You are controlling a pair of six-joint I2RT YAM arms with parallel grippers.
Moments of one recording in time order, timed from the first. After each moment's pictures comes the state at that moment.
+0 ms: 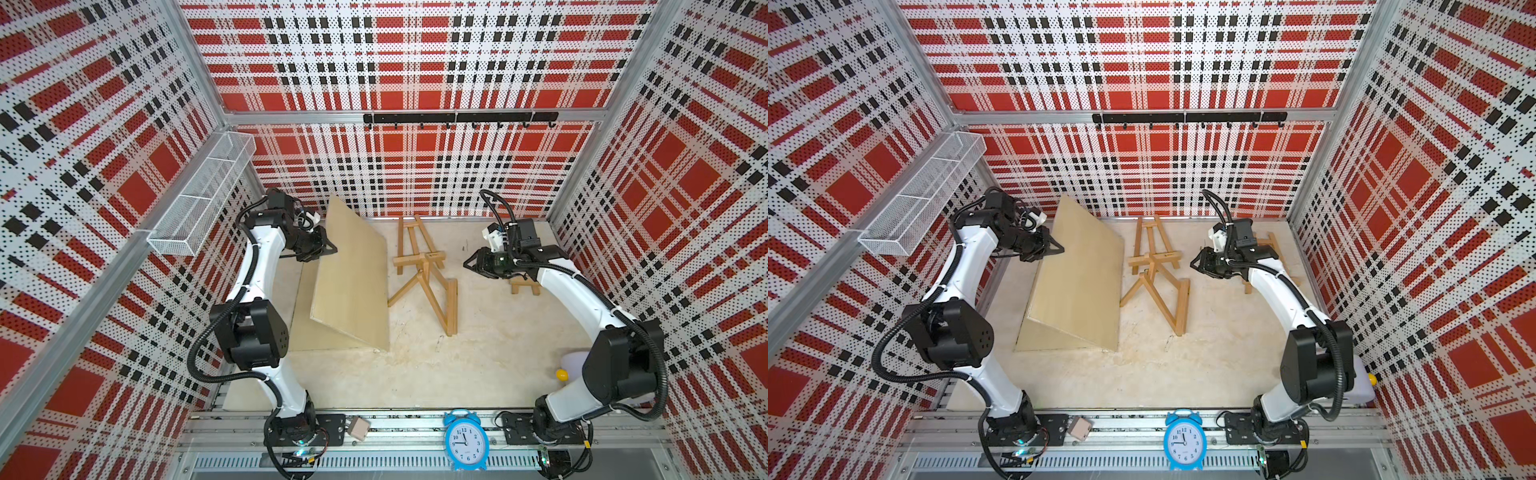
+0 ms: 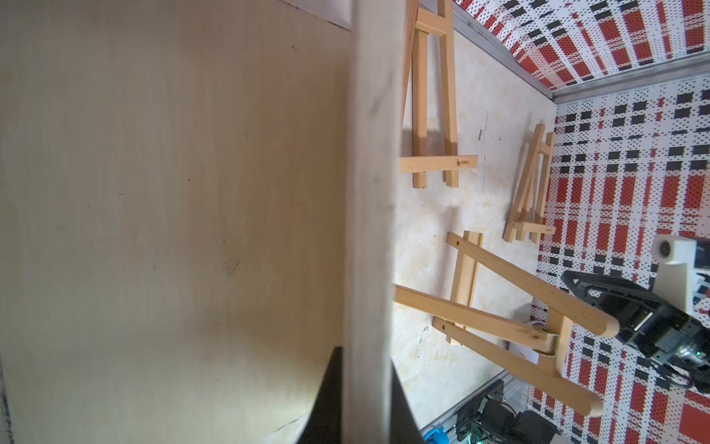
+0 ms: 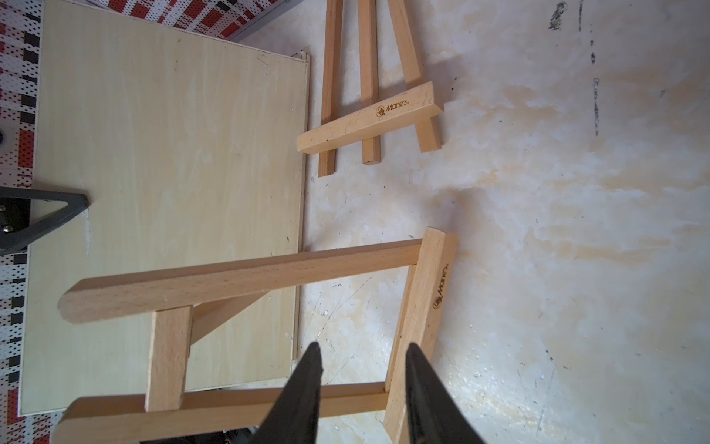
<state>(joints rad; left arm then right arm) 0.13 1.80 1.80 -1.17 0.63 -0.16 0.22 1.57 1.32 -0.65 -0.48 0.41</state>
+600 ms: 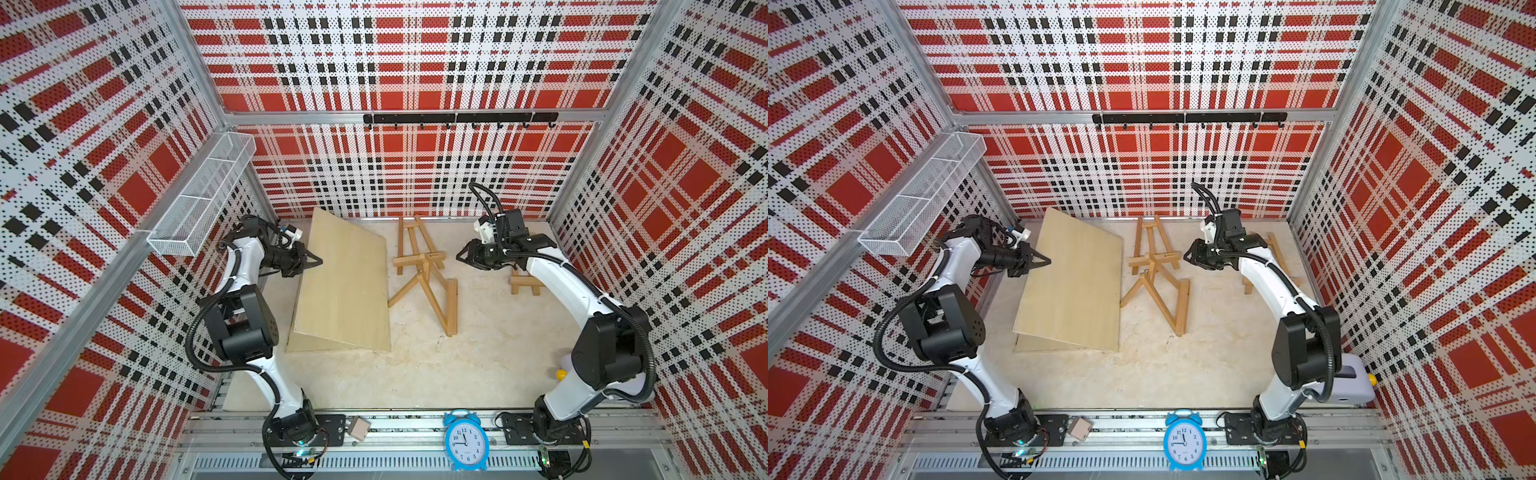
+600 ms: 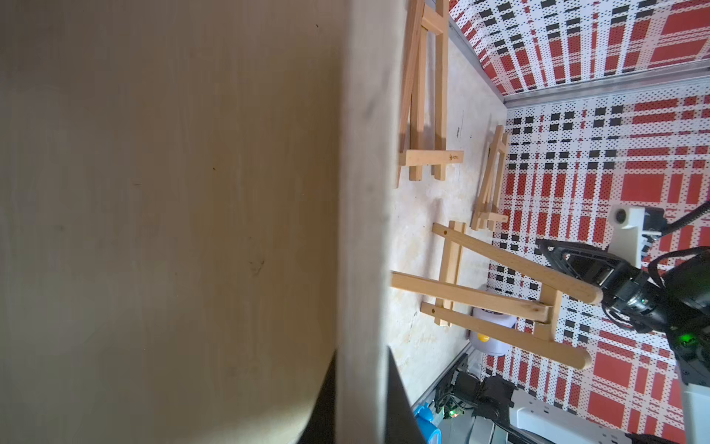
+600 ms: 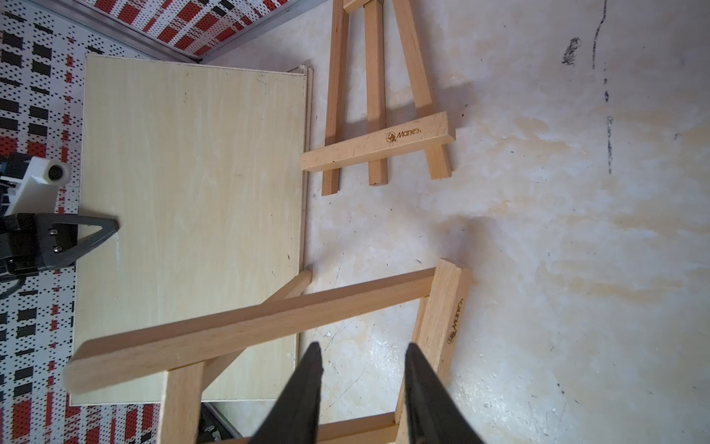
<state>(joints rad) 0.34 1.89 1.66 -1.15 0.85 0.06 0.27 1.67 1.47 -0.69 -0.42 0.43</state>
